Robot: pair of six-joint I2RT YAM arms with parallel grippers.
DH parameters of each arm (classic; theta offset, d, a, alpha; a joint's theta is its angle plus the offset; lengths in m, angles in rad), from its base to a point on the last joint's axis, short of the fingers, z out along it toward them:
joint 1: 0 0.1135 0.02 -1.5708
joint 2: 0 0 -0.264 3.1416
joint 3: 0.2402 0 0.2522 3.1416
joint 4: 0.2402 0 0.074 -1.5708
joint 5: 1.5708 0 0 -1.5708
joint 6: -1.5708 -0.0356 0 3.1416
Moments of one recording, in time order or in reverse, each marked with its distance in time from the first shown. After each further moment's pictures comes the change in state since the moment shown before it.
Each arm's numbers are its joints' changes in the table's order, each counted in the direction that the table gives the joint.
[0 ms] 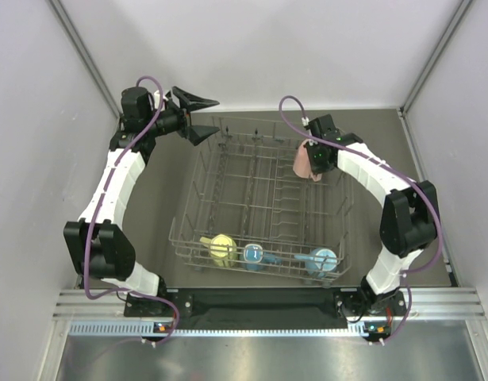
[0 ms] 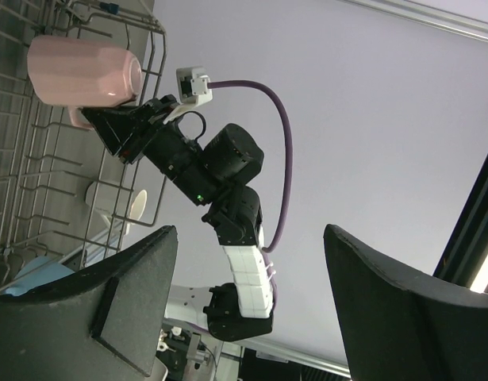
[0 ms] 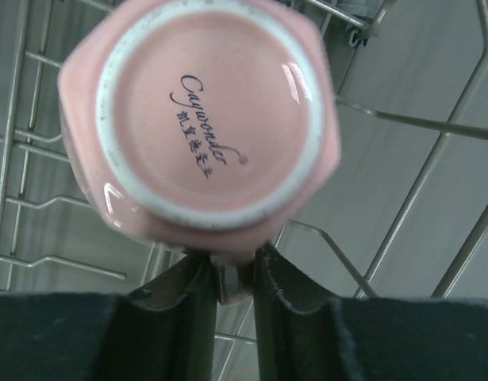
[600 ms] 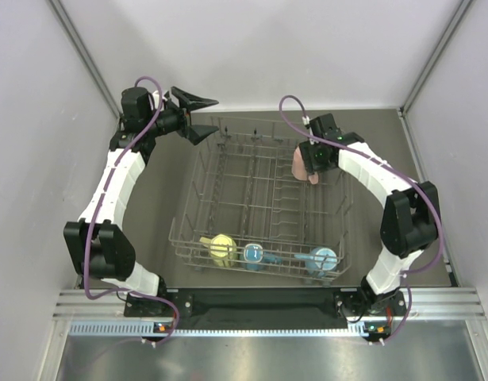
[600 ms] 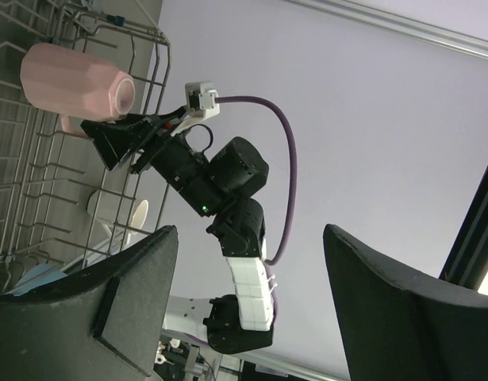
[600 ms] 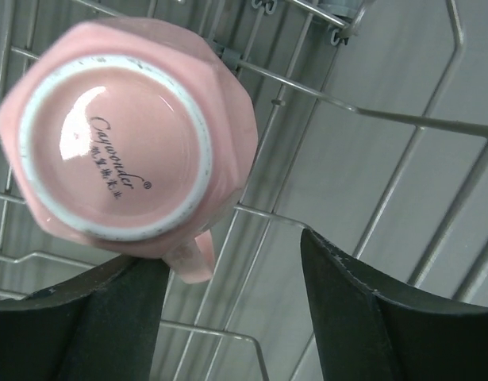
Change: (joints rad) left arm 0.000 -0.001 0.000 0.008 -0.035 -0.001; right arm -0.004 -0.004 0.008 0.008 0.019 0.026
